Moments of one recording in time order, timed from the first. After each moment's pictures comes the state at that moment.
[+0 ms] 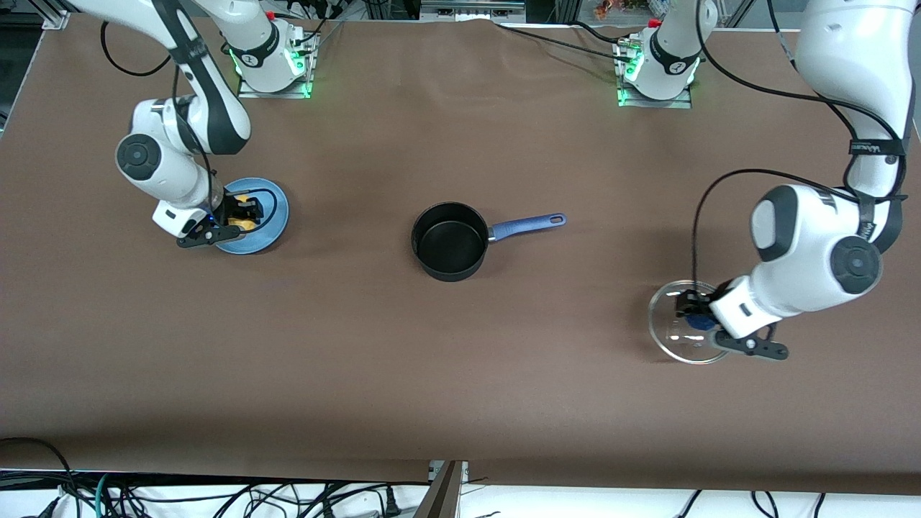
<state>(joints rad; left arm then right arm) 0.09 0.55 -0.11 -1.65 -0.08 2.18 0.25 -0.01 0.15 0.09 -2.34 -0.05 2.37 -0.11</state>
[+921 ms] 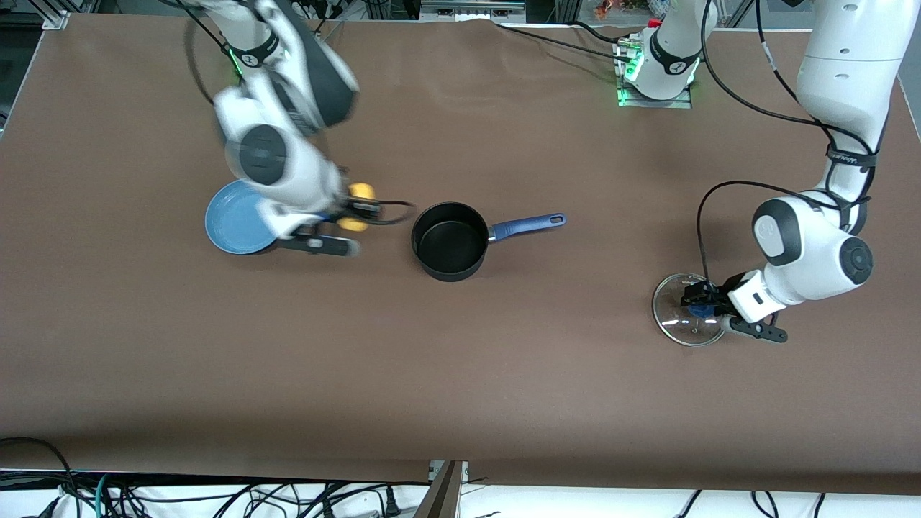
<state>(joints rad) 0.10 0.58 -0.02 -1.80 -0.30 2.33 0.48 0.39 0.45 0.22 -1.57 0.08 1.90 0.72</state>
